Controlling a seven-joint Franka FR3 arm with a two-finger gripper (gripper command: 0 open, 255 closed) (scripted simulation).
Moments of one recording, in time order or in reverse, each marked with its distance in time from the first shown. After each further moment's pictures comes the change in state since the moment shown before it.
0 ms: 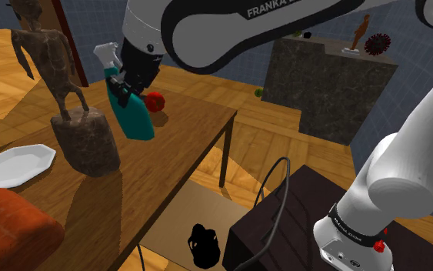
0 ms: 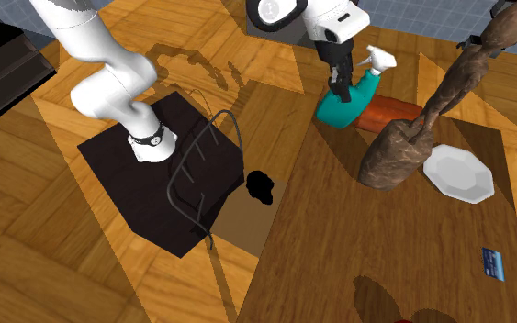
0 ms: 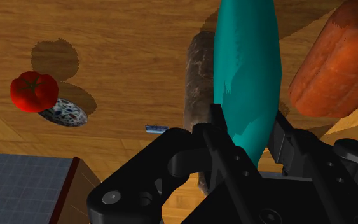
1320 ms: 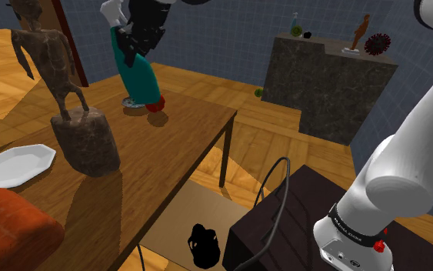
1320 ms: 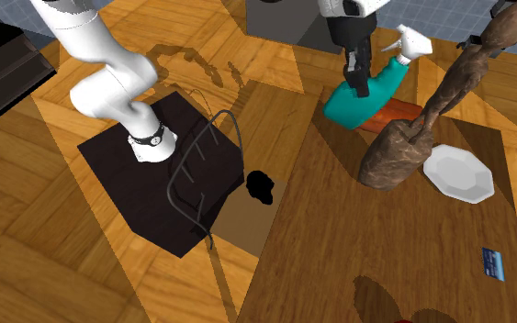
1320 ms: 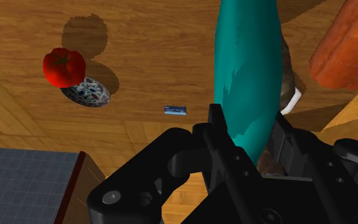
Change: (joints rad) arm -0.045 0.014 -0.064 0.210 0.081 -0.188 -0.167
